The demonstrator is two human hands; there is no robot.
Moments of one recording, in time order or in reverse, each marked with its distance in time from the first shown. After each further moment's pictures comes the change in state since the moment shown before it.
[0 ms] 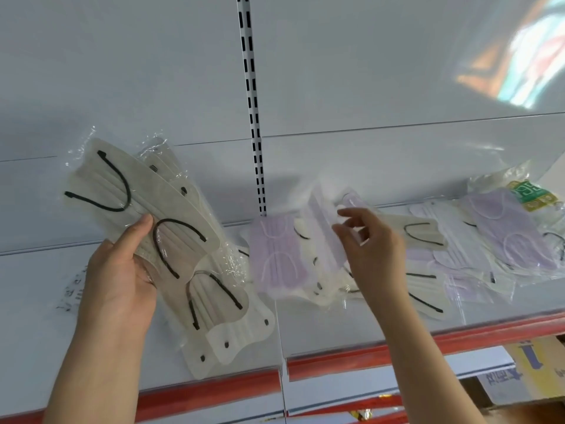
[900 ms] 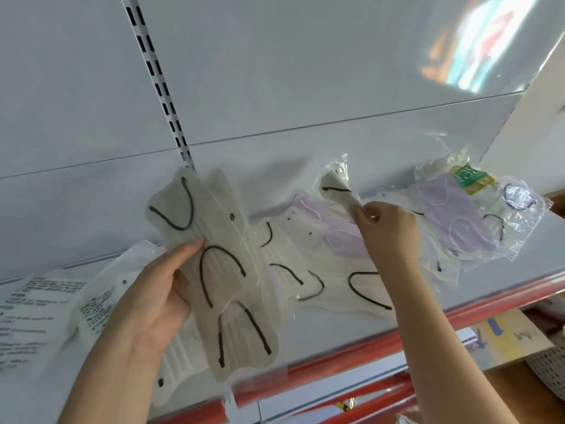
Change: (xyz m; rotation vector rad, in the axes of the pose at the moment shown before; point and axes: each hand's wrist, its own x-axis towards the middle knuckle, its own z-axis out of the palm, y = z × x) left_hand -0.021 -0.057 0.087 0.068 -0.350 -0.405; right_hand 0.062 0.064 -0.074 -0.463 0.102 0.251
